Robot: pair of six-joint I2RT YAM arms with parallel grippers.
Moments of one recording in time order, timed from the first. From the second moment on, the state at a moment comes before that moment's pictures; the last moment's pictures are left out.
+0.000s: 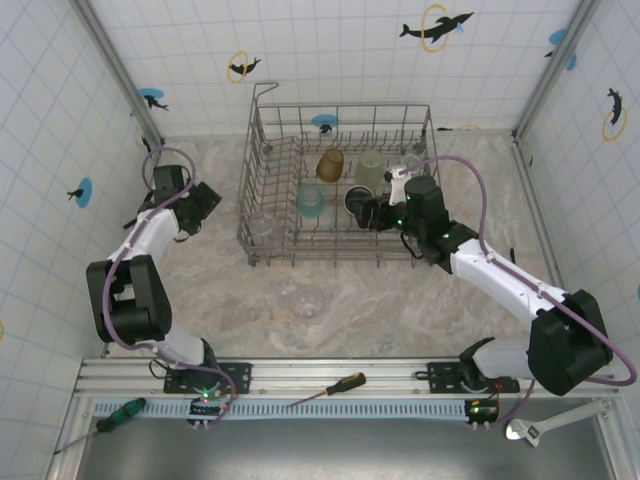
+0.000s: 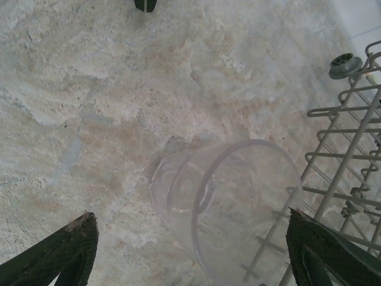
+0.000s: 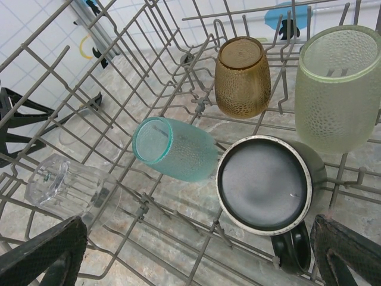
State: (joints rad) left arm 0.11 1.57 1.05 -0.38 0.19 -0.71; right arm 0.56 1.30 0.87 -0.01 -0.15 0.36
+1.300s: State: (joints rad) left arm 0.11 1.66 1.02 -0.32 0.21 -0.71; right arm 0.49 1.33 0.87 0.00 -0.20 0.42
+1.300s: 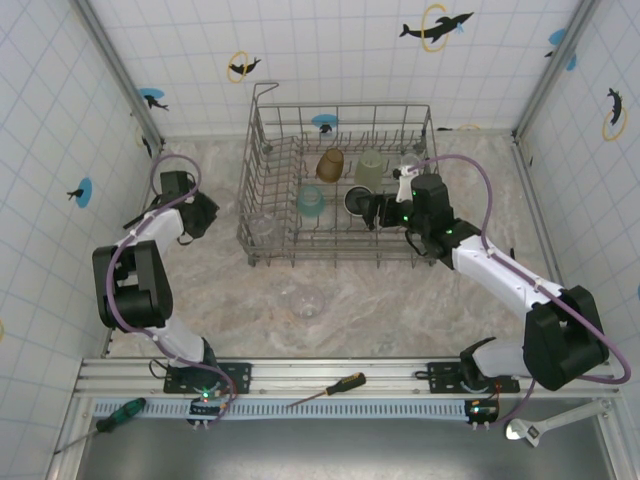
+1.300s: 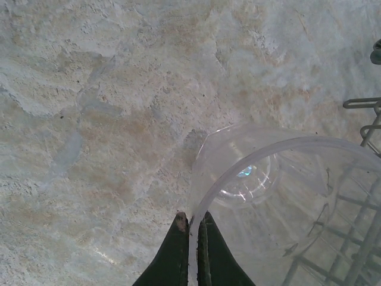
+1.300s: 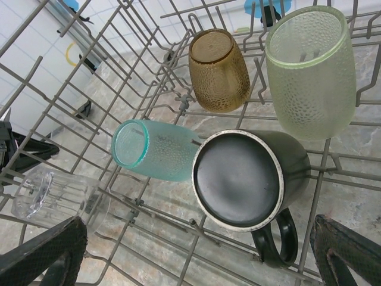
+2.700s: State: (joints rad) left arm 0.15 1.22 0.91 0.03 0.52 -0.74; right arm 0.47 1.37 0.87 0.06 -0.30 0.54
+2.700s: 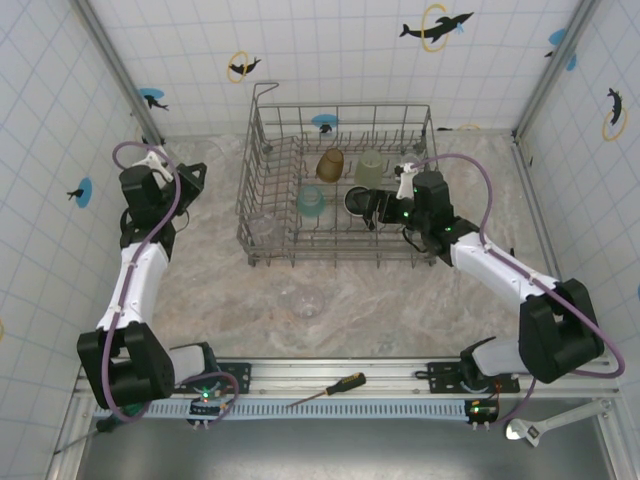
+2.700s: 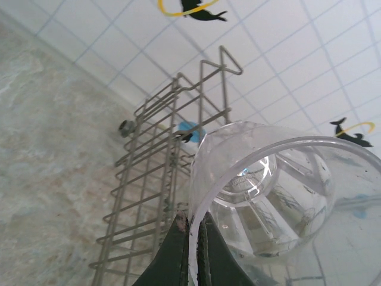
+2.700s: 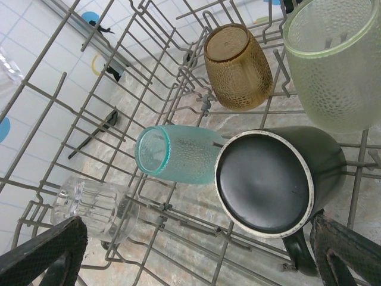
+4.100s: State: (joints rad) left arm -0.22 1.35 0.91 0.32 0.59 -0.88; right arm 0.52 1.59 0.92 0.57 -0.44 1.07
